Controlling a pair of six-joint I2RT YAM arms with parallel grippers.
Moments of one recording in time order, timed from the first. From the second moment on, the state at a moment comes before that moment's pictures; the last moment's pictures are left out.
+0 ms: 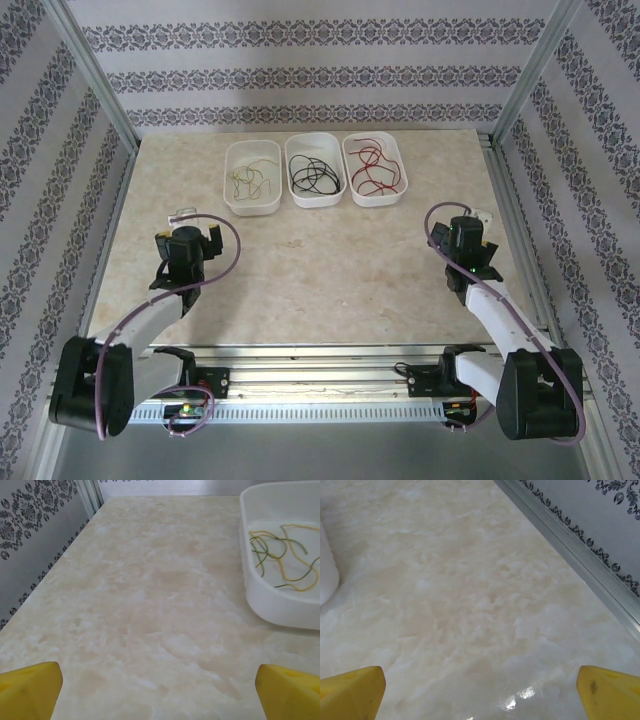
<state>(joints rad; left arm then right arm) -0.12 1.12 0.39 0.27 -0.43 -0.09 0.03 1.06 0.48 -0.07 0.36 0.32</state>
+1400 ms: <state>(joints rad) 0.01 1.59 0.37 0.86 0.03 0.01 0.00 1.53 0.37 0.84 -0.04 0.05</state>
